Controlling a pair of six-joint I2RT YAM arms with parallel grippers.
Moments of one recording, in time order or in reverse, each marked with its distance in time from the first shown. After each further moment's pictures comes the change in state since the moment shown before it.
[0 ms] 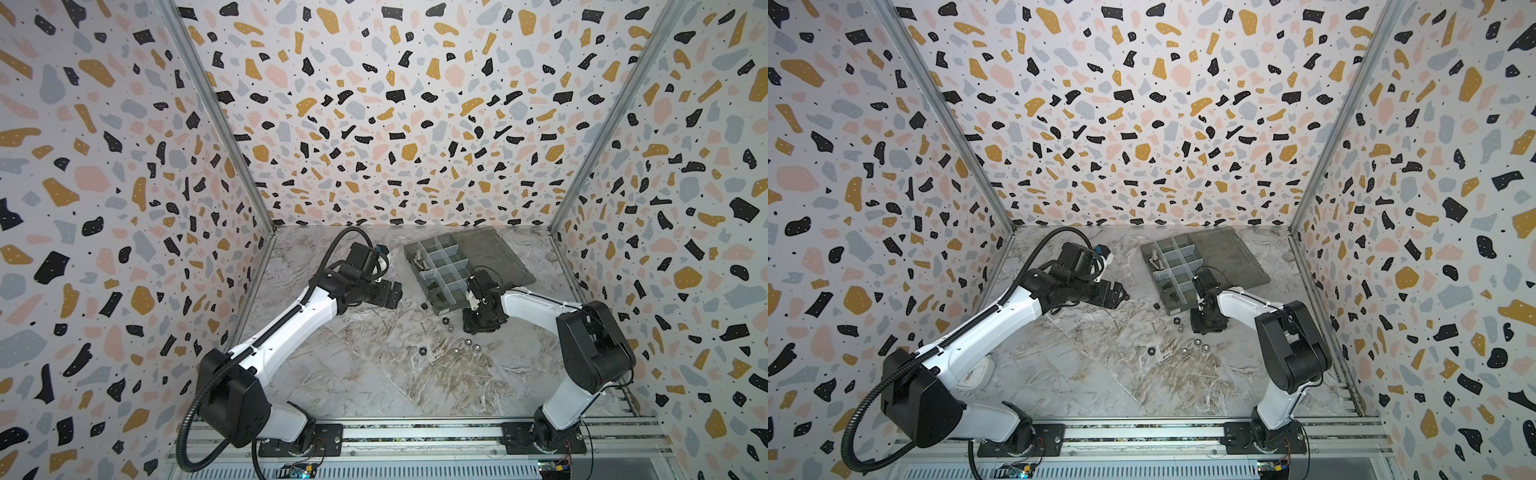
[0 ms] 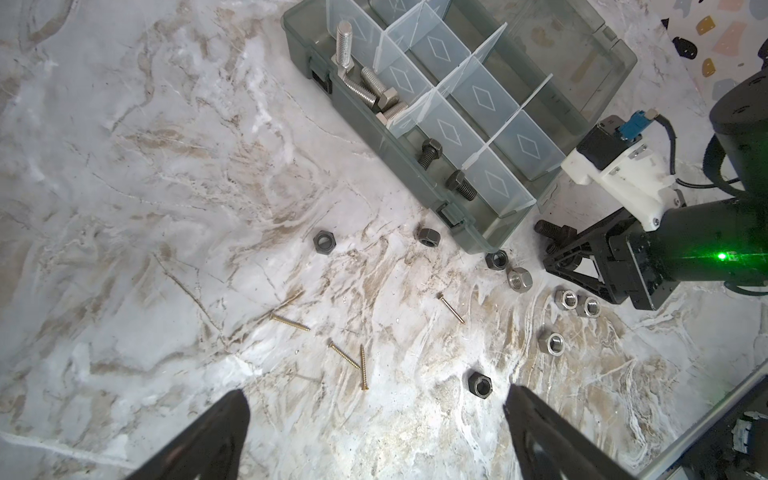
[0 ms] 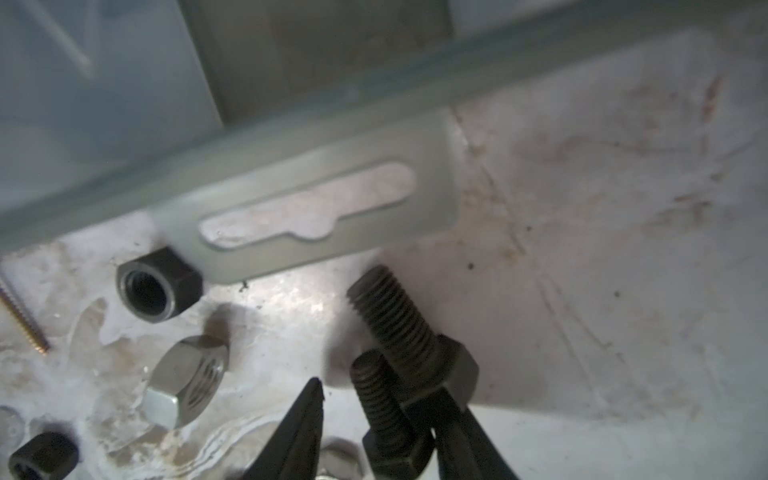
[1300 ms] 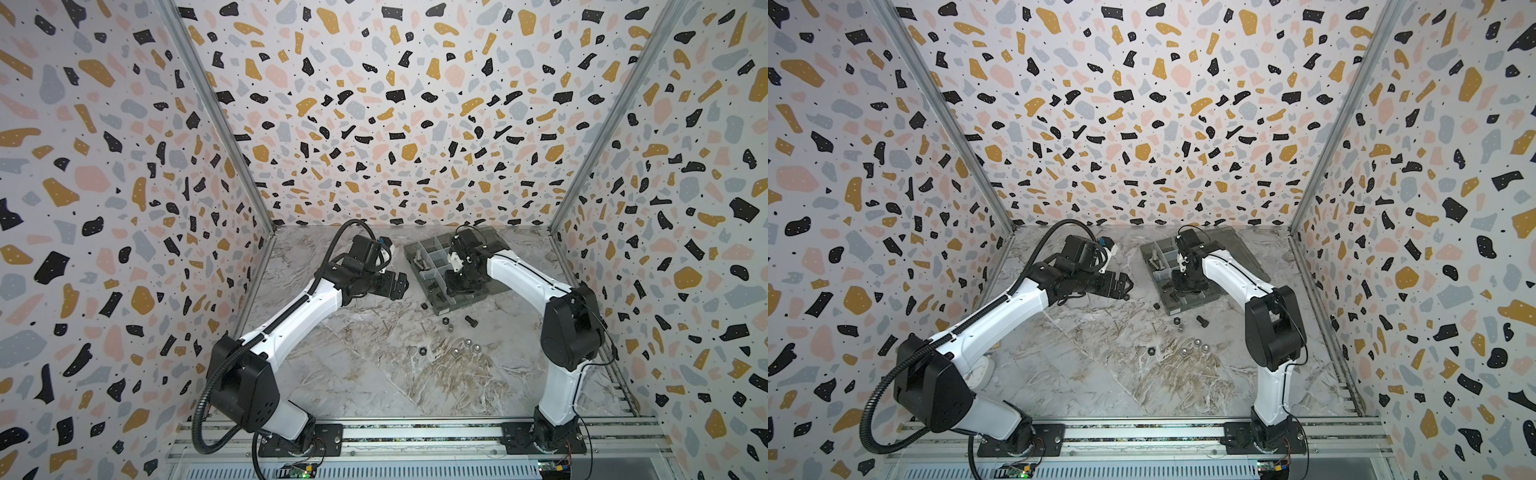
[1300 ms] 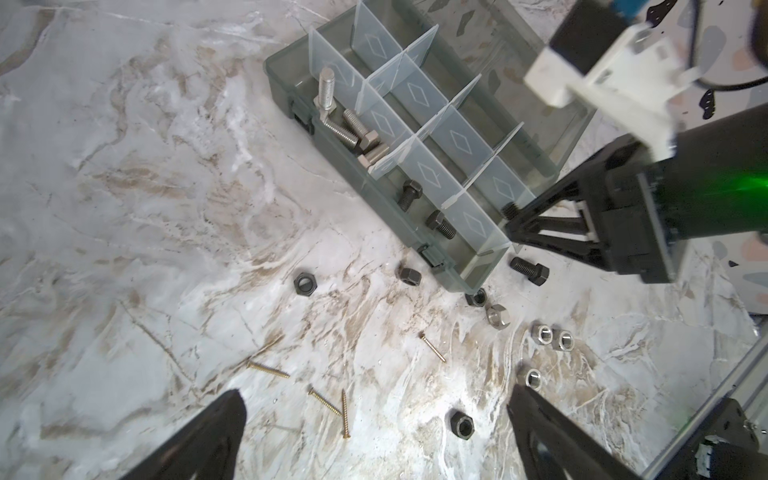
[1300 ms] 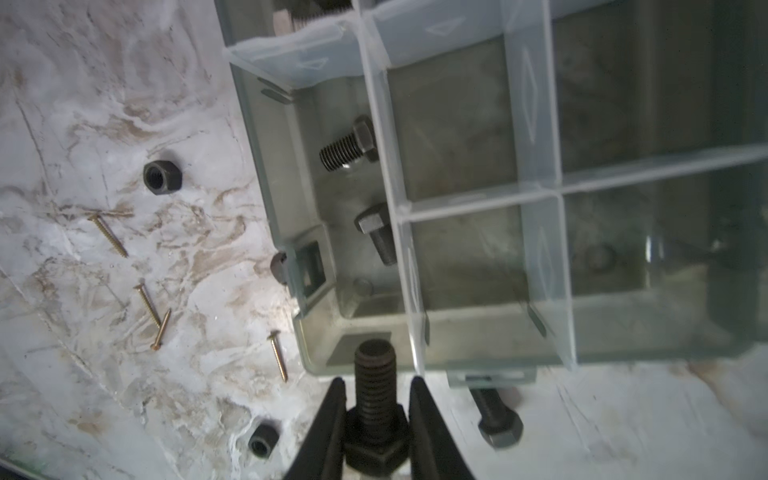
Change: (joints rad) left arm 0.023 0.093 0.071 0.088 0.080 -0.023; right arm 0.032 0.239 0.624 -0.293 -0.062 -0.040
